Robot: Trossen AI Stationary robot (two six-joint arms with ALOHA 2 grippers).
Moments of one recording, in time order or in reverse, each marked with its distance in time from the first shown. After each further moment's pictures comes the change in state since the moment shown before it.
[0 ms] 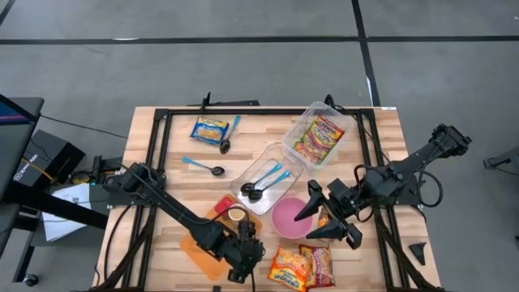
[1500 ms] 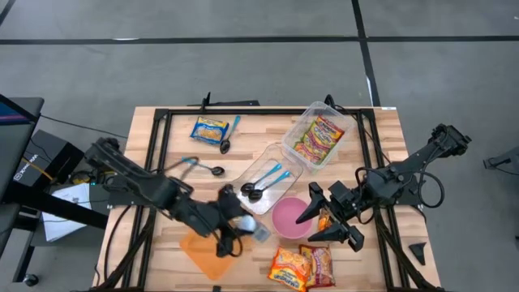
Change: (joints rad) left arm 0.053 -0.435 0.019 -0.005 -0.164 -0.183; right arm 0.026 0.000 0.000 -0.005 0.004 0.000
